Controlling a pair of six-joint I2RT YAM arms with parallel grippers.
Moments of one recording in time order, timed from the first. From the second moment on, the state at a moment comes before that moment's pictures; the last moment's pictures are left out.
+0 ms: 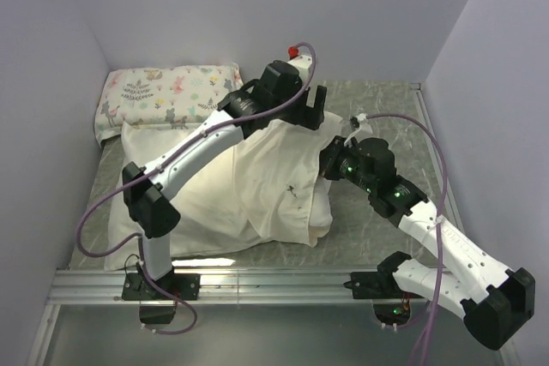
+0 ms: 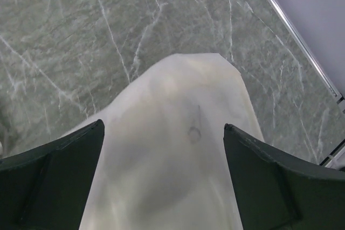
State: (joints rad) left arm -0.82 1.84 1.96 -0.61 -0.08 -0.32; right arm 0.56 0.93 0.77 -0.15 -0.11 0.74
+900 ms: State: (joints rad) left arm -0.69 2.11 2.19 -0.74 0.24 -0.22; right arm 0.65 0.92 0.84 -0.26 0.04 0.70
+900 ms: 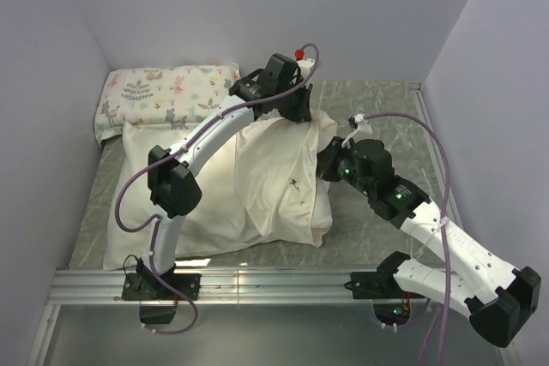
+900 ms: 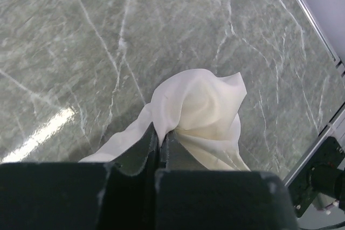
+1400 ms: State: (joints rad) left arm -0.57 2.05 2.07 -0.68 0.05 -0.33; right arm 0.66 0.75 0.81 -0.35 0.13 0.66
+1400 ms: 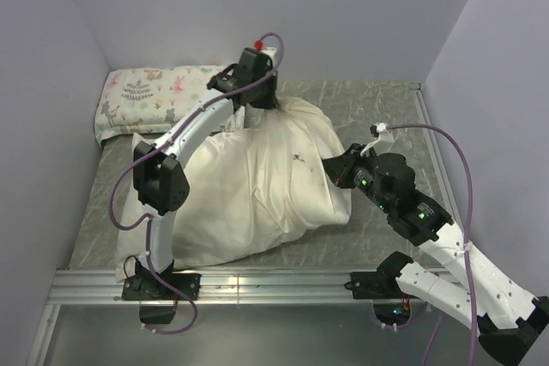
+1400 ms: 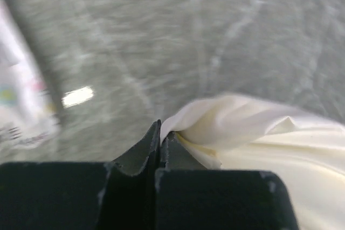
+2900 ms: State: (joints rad) left arm -0.85 1.29 1.70 -0.64 -0.36 -0.31; right arm 0.62 1.04 1.32 -0.49 0.11 0.55
